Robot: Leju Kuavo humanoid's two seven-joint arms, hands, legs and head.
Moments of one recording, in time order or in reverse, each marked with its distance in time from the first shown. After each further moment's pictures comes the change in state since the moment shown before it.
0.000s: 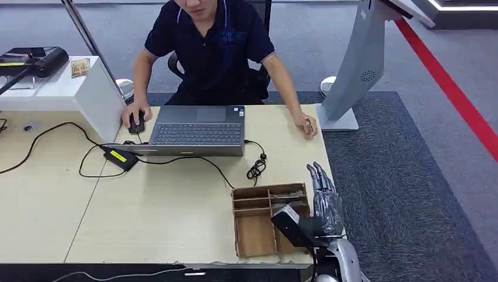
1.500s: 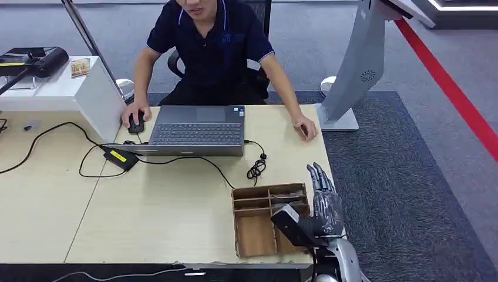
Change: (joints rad) left arm 0.000 0.000 0.000 0.000 0.006 -0.002 0.000; right arm 0.000 0.001 0.000 0.000 -0.002 0.013 0.016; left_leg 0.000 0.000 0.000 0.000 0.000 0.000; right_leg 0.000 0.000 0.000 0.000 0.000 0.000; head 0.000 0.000
